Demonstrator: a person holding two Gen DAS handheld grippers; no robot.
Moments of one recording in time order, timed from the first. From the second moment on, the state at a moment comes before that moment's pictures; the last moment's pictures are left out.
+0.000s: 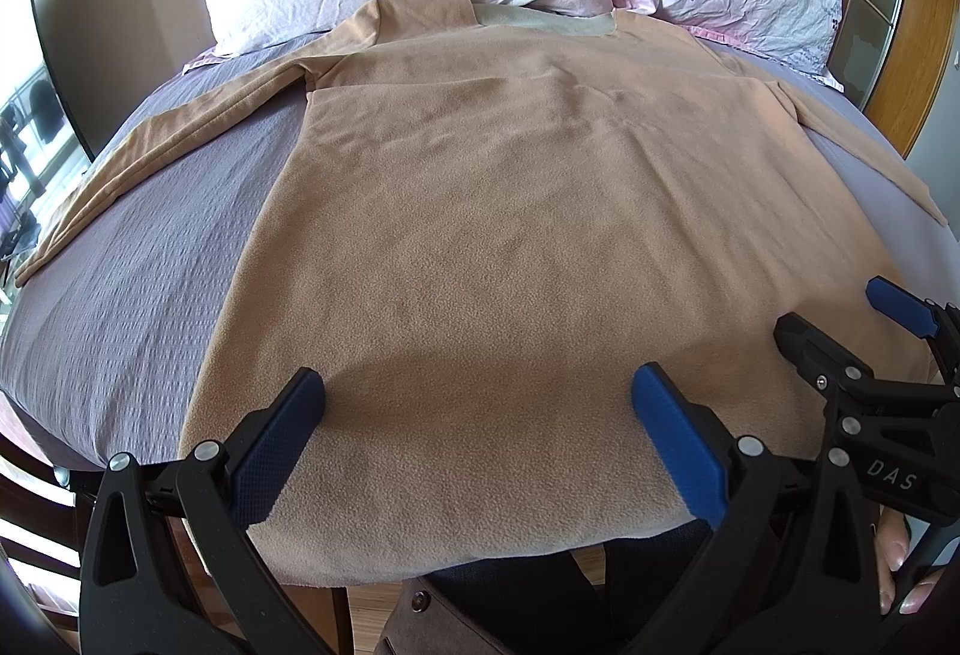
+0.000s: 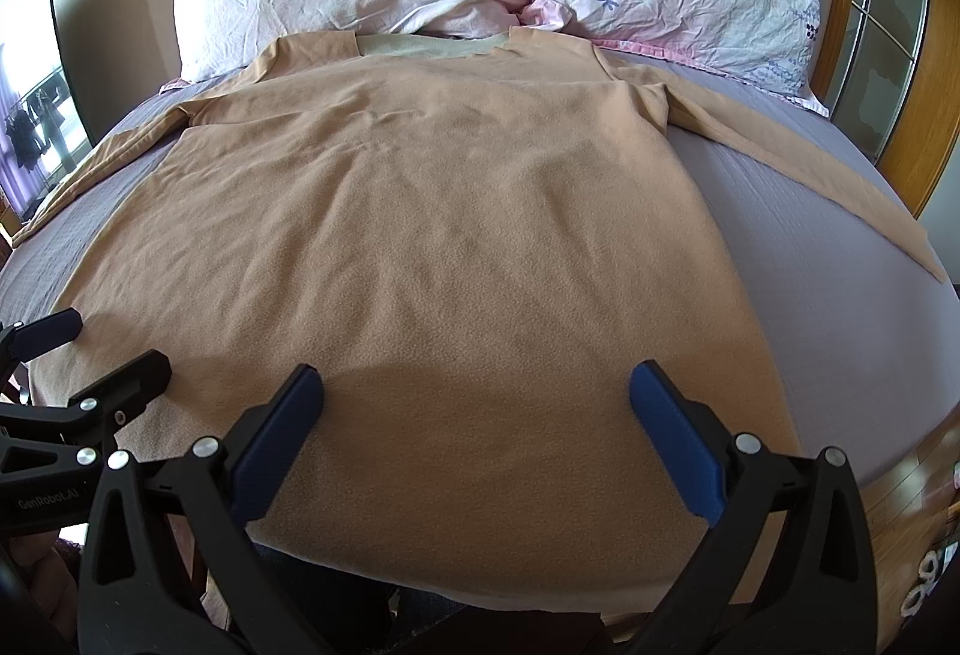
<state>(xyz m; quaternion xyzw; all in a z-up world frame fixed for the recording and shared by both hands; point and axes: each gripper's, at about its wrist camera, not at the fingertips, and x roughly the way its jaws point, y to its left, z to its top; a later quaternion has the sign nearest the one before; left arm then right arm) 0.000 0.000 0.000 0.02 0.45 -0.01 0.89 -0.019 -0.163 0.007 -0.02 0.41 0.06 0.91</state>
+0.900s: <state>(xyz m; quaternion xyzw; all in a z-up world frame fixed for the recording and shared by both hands) 0.022 0.052 0.032 -0.09 0.33 -0.13 0.93 0.052 -0.584 0.004 0.51 0.28 -0.22 0.78</state>
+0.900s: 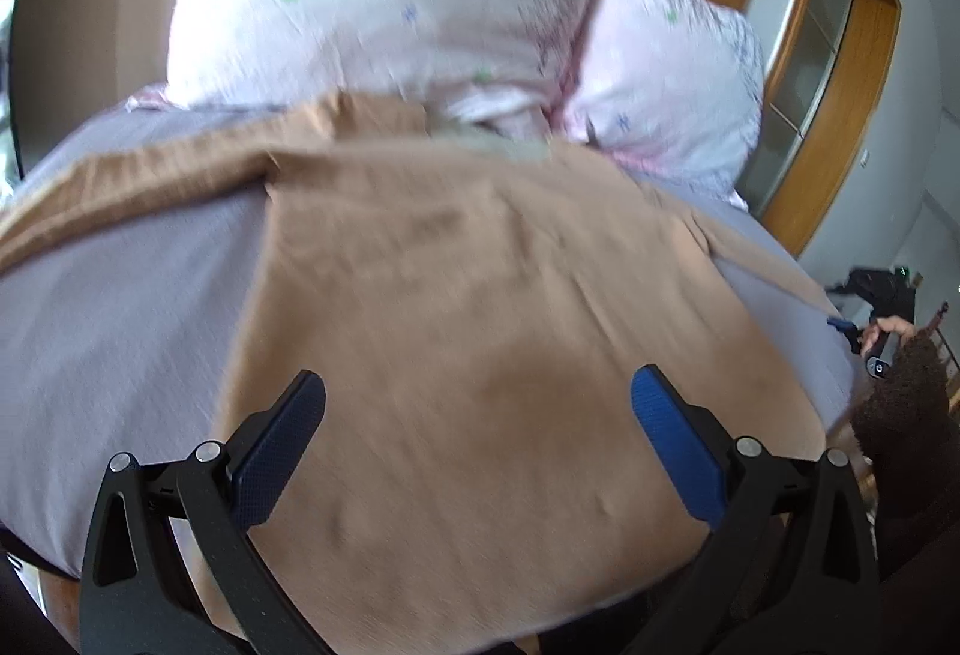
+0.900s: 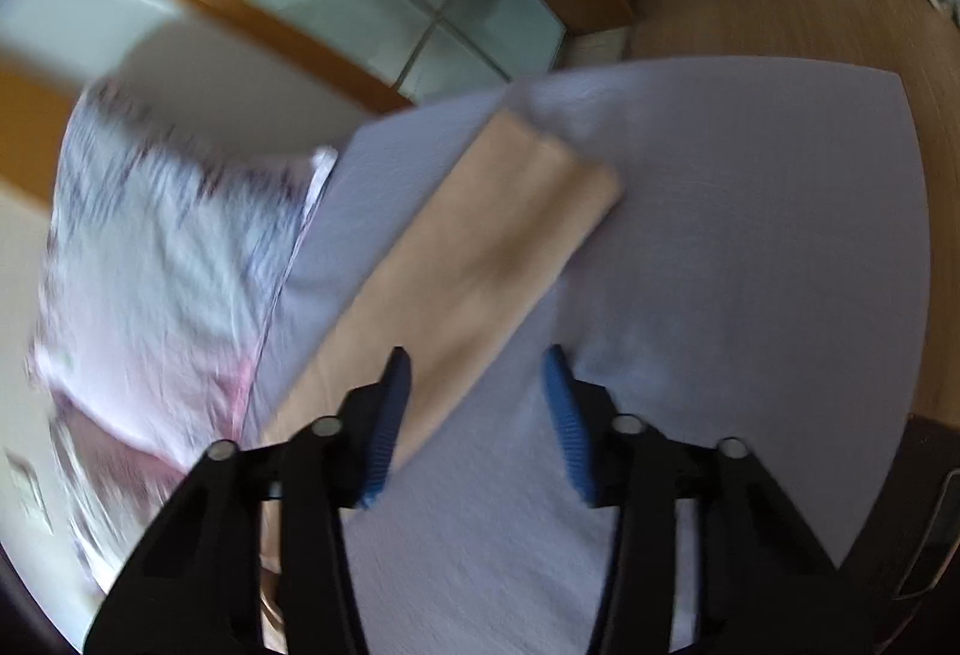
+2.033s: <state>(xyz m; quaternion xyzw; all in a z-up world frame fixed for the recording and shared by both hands) 0.035 0.350 0.004 -0.49 0.25 0.13 0.83 0.222 -0.042 0.070 0.16 0.47 0.34 0.80</state>
